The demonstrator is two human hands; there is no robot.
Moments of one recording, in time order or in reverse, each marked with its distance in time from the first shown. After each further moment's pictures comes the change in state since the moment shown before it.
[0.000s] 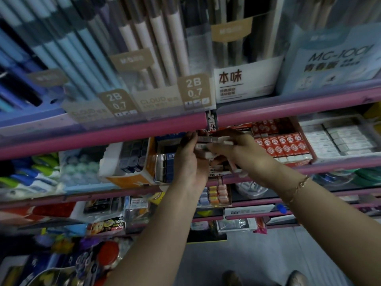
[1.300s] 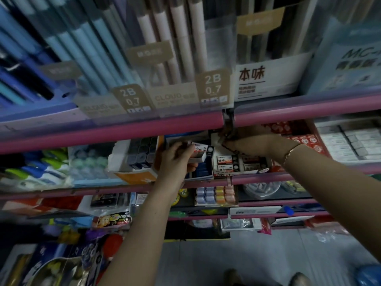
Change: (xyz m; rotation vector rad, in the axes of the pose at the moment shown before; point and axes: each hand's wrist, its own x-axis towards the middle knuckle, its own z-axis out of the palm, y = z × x) left_hand 0.010 0.024 -0.063 0.652 0.094 0.230; right_hand 0.038 -0.016 -0.015 -0.753 -0.113 0.149
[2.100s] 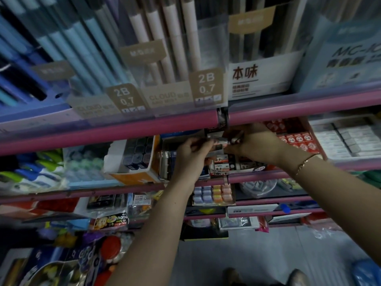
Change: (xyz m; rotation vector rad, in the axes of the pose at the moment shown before) left_hand -0.005 0.006 0.039 0.047 -0.079 0.028; right_hand -0.005 0.021 0.006 -0.056 0.234 -0.235
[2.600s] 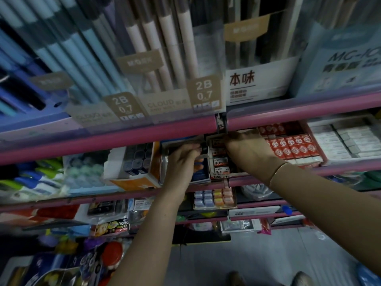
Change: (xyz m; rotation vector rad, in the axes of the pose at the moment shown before) left_hand 0.002 -0.003 -0.020 0.043 -0.014 -0.007; right_hand 0.007 0.004 0.028 -0.880 0.008 -0.161
